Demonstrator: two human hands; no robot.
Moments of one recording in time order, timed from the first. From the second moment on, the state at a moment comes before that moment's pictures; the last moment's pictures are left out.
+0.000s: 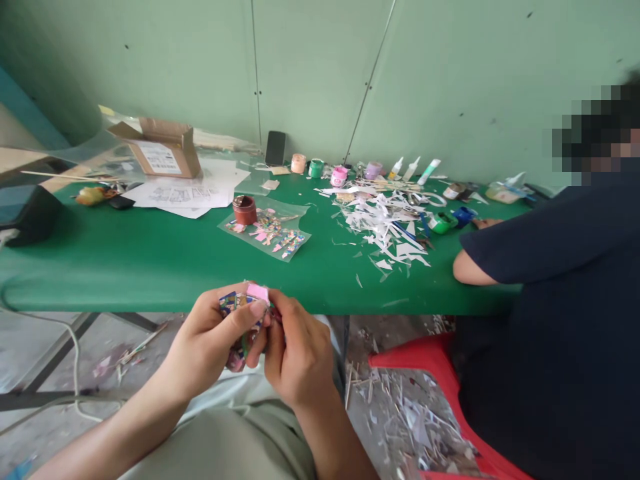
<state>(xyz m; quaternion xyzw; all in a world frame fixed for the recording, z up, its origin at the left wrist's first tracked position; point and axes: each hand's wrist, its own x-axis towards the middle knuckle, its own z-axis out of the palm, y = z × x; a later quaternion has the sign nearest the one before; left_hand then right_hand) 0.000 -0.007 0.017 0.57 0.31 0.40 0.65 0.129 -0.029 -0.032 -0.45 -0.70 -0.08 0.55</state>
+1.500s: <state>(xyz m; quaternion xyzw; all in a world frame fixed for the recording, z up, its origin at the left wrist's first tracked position) 0.004 -0.010 0.018 0.56 0.32 0.37 0.67 0.137 -0.031 -0.031 -0.45 -0.61 0.14 0.64</state>
